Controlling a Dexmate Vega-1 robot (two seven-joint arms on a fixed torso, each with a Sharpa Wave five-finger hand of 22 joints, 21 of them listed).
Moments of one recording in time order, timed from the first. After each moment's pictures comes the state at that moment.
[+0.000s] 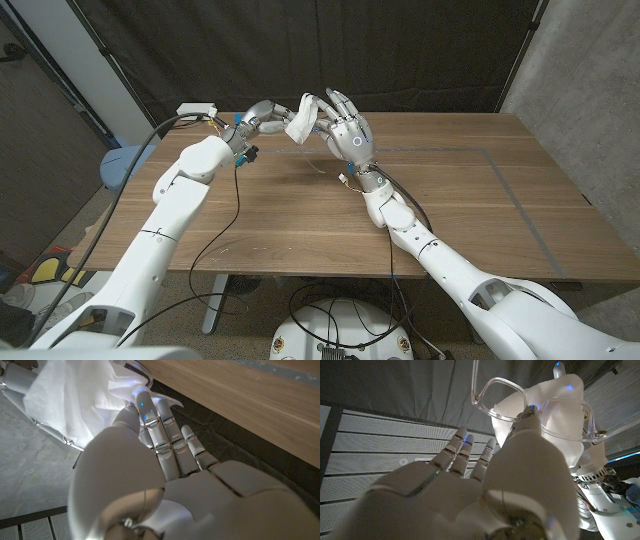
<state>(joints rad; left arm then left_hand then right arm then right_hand) 0.90 0.43 0.08 -1.77 0.08 0.03 -0.34 1.24 0.10 0.21 -0.12 0.24 1.11 0.00 0.50 0.27 1.34 0.05 0.70 0.41 0.95 -0.09 0.36 0.52 0.21 0.03 0.65 0.26 -0.71 -0.14 -0.58 -1.18 -1.51 -0.04 -1.12 1.26 0.15 -0.15 -0.04 0.34 1.16 -0.18 0.21 0.21 0.40 -0.22 0.19 0.19 0.30 -0.04 0.19 0.18 0.25 -0.04 0.43 0.22</state>
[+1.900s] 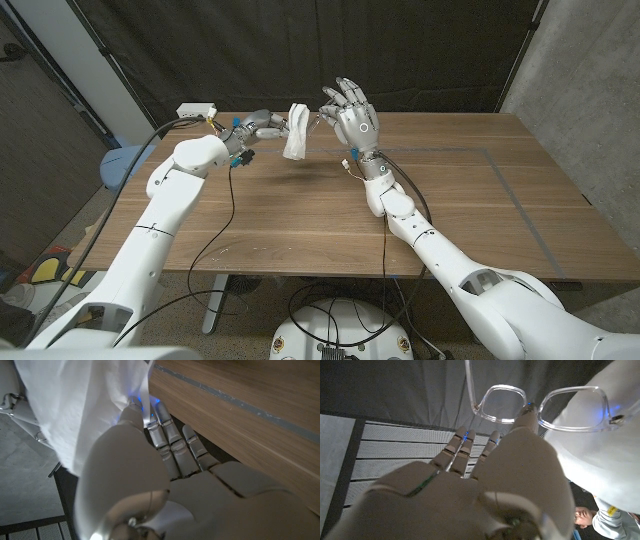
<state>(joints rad) 0.89 0.43 0.05 -1.80 0.07 0.20 -0.44 1.34 0.10 0.14 -0.12 0.24 1.26 -0.10 0.52 0.24 1.16 -0.05 0.62 0.36 1.00 -0.15 0.26 0.61 0.16 0.03 0.82 0.21 -0.69 -0.08 -0.47 -1.15 -1.50 0.04 -1.12 1.37 0.16 -0.24 0.03 0.38 1.16 -0.21 0.21 0.21 0.57 -0.22 0.21 0.19 0.39 -0.04 0.19 0.19 0.24 -0.04 0.47 0.22</state>
